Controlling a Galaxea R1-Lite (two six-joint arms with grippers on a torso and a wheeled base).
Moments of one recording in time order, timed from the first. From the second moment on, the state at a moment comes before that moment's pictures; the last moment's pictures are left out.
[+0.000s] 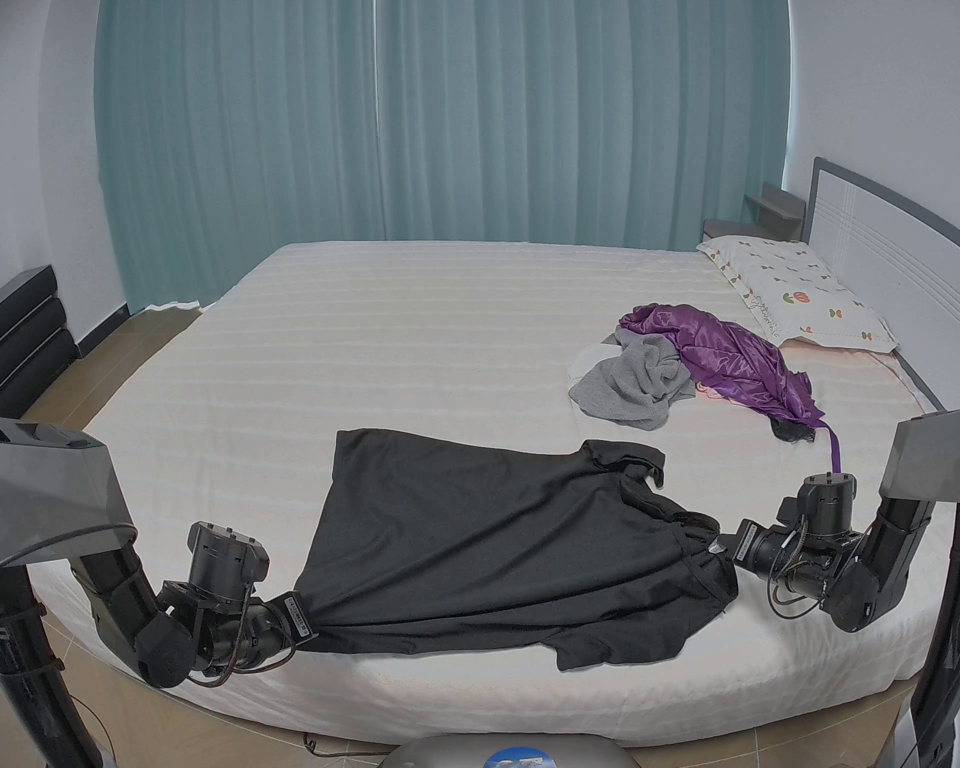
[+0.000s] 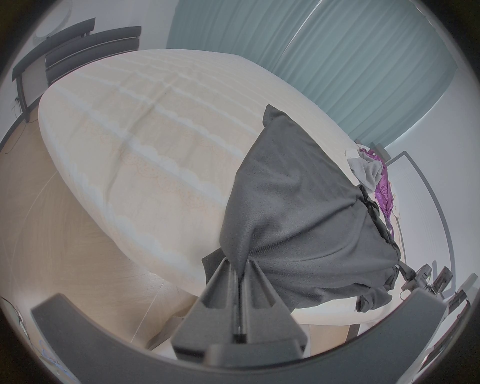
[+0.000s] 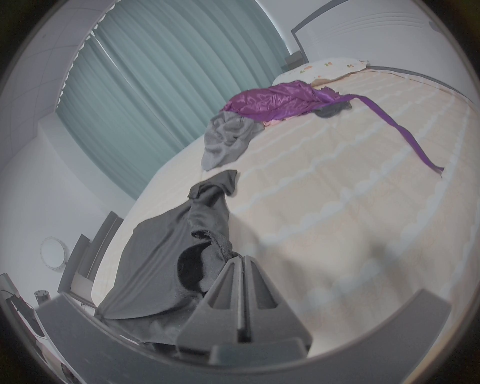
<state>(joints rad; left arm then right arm) -0.29 2.04 -0.33 -0.84 0.04 -0.75 0.11 2.20 -0.41 -1.23 0.10 0.56</state>
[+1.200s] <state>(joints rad) -0.29 2.08 -0.33 -0.91 0.04 -0.76 0.01 2.21 -0.33 -1.28 0.12 0.67</state>
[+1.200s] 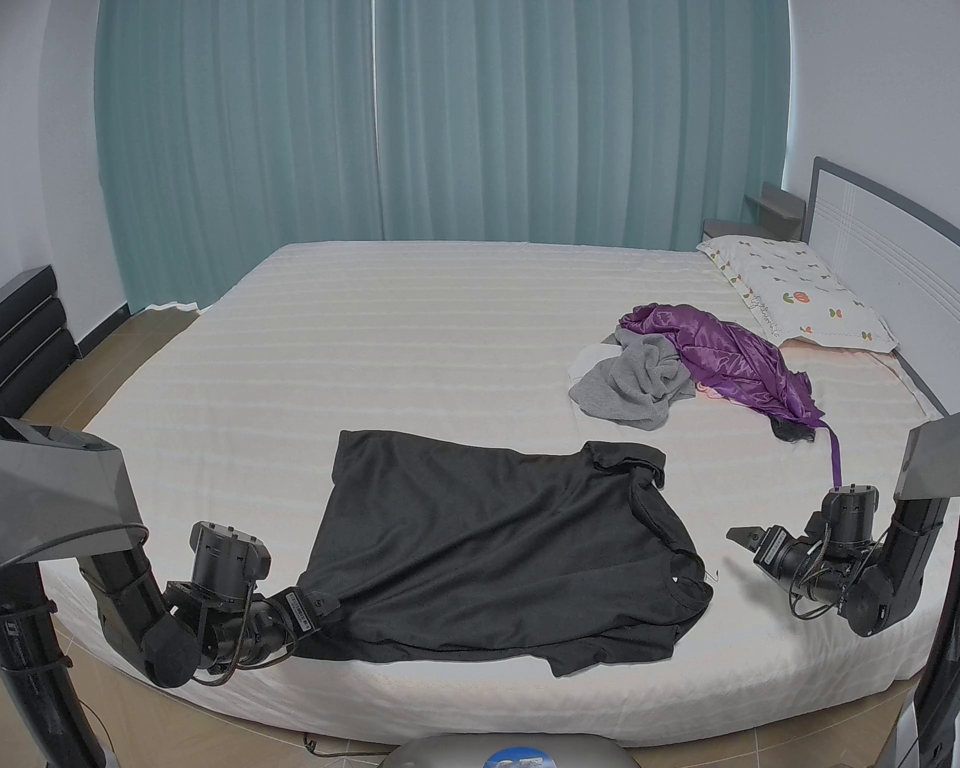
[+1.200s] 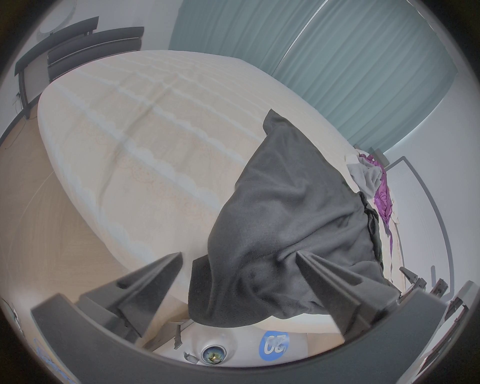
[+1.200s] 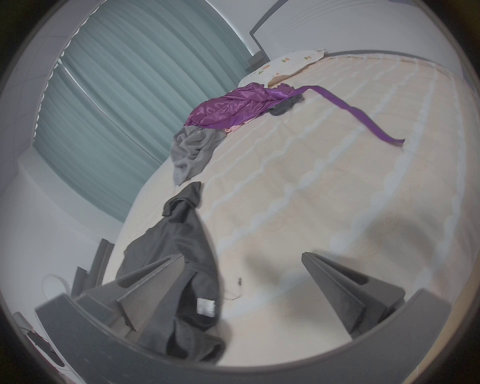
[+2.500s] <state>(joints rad) -0.14 2.49 -1.50 -0.53 -0.08 -0.77 0.13 2.16 -0.31 -1.28 0.14 0.81</state>
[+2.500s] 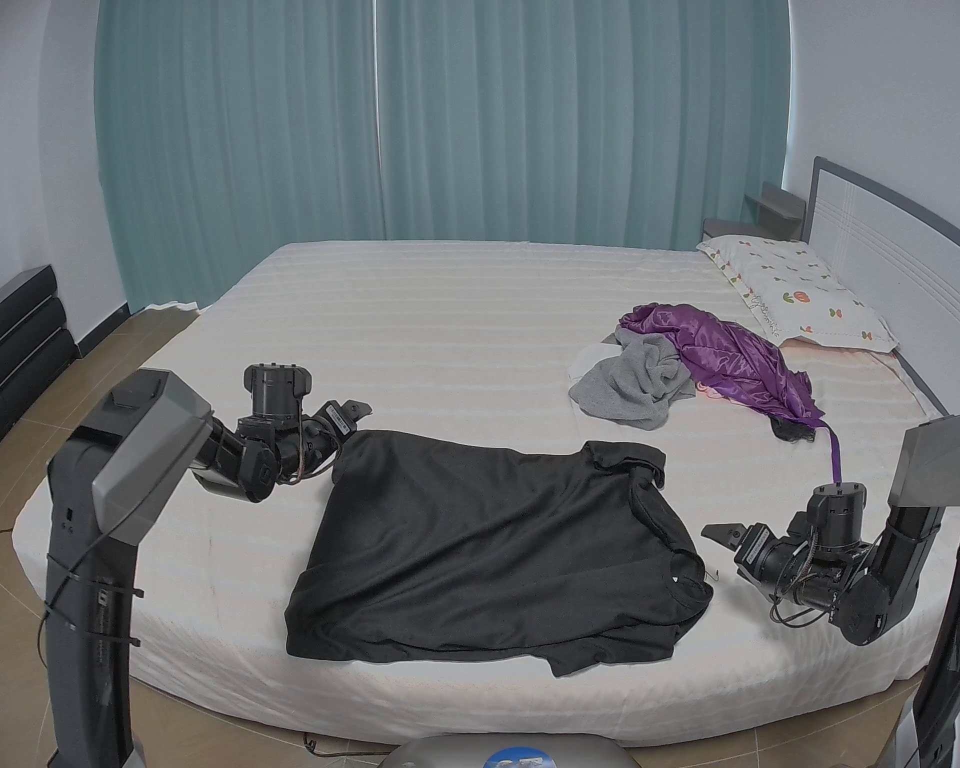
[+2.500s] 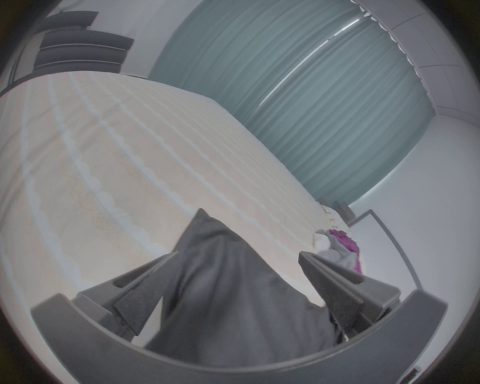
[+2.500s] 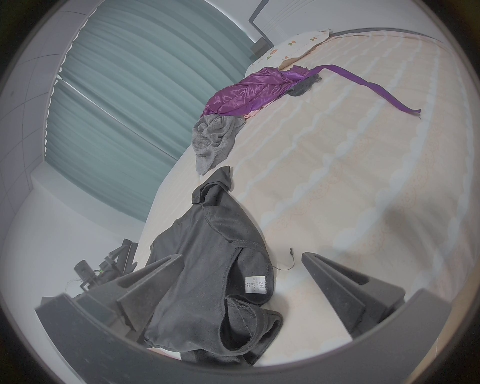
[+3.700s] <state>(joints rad) -0.09 2.62 -1.60 -0.59 0.09 -0.81 0.27 2.19 -0.50 -1.23 0.07 0.80</state>
